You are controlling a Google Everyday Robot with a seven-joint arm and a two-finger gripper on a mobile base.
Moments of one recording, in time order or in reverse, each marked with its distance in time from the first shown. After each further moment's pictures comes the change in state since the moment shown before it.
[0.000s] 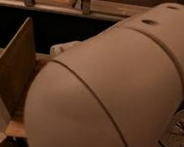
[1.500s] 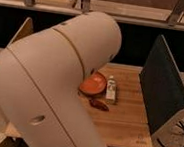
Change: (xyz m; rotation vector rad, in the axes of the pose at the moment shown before) arm 0.037 0.012 0.105 0.135 -0.040 -0.129
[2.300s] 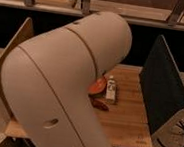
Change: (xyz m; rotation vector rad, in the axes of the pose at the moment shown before) arm 0.023 0.038 -0.020 -0.184 0.112 -0.138
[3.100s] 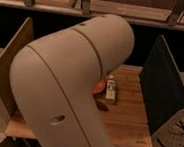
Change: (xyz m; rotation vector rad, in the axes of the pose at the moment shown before) arm 0.008 0.009 0.010 -0.018 0.020 -0.062
